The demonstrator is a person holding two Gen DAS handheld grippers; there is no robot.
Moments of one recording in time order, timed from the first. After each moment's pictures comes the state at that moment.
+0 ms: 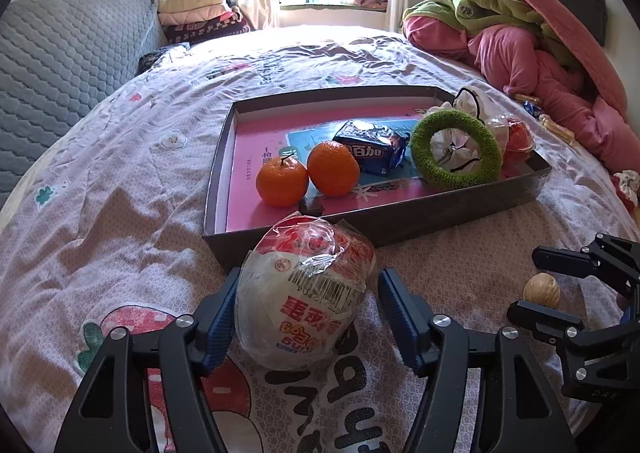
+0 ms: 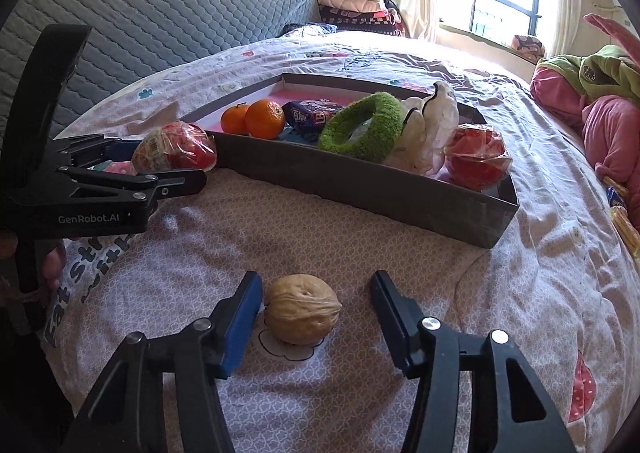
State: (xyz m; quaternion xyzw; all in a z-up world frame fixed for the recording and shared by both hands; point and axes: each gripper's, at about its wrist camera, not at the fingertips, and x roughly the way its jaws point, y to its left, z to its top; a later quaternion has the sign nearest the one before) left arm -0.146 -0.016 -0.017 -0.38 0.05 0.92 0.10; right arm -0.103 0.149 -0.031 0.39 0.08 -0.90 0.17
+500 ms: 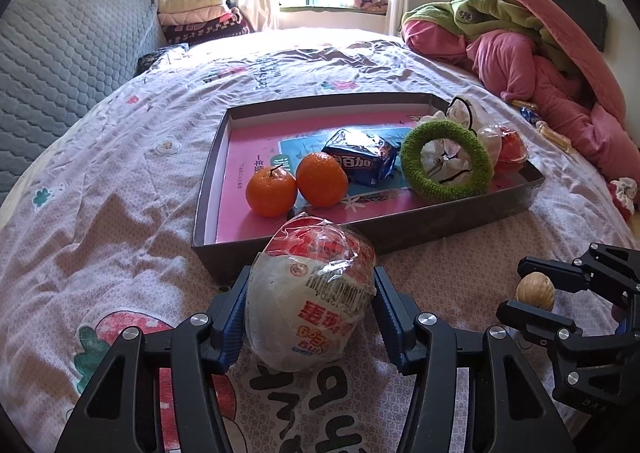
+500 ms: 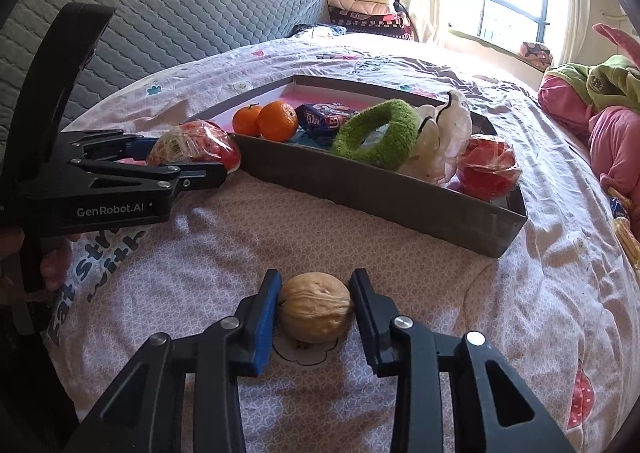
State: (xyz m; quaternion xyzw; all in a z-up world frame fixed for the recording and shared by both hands) left arm -0.145 -0.008 -0.009 -0.38 0.04 0.92 0.11; right arm -0.104 0.142 -0.024 0.38 0.09 -0.90 0.18
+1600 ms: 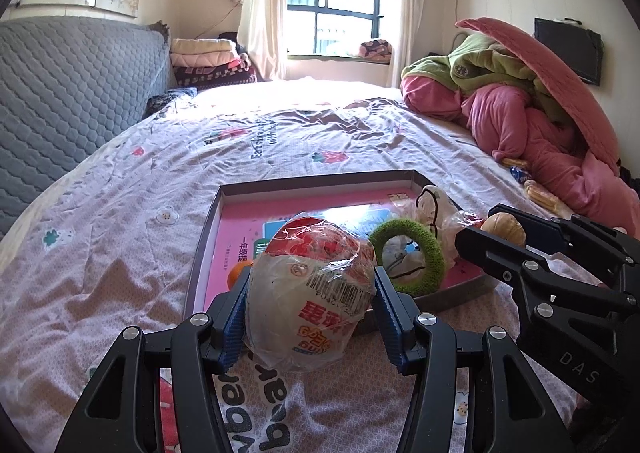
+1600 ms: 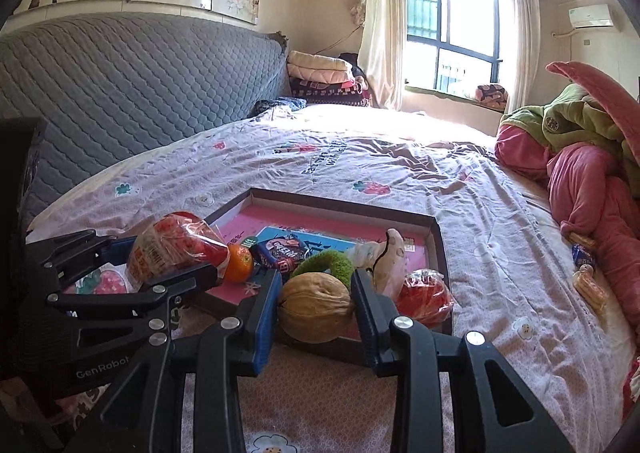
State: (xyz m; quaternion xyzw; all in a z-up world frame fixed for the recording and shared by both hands) left arm -0.141 0.018 0.046 -0.30 0.01 0.95 0.10; right arm -0.132 0.153 0.051 0.26 0.05 -0.96 0.12
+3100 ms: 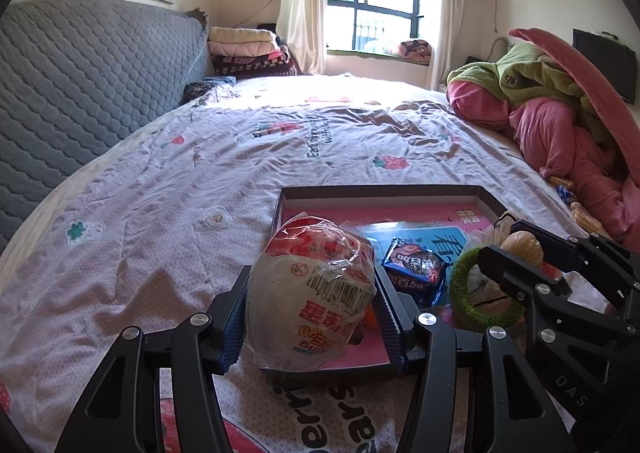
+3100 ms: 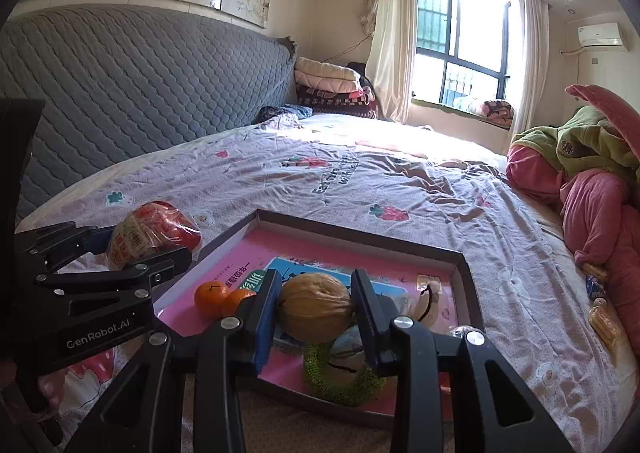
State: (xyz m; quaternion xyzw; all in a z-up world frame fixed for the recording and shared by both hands) left arm -0.190 -0.032 0.040 -0.31 0.00 0.95 0.04; right arm -0.176 0.111 0.041 0.26 0.08 -0.95 0.13
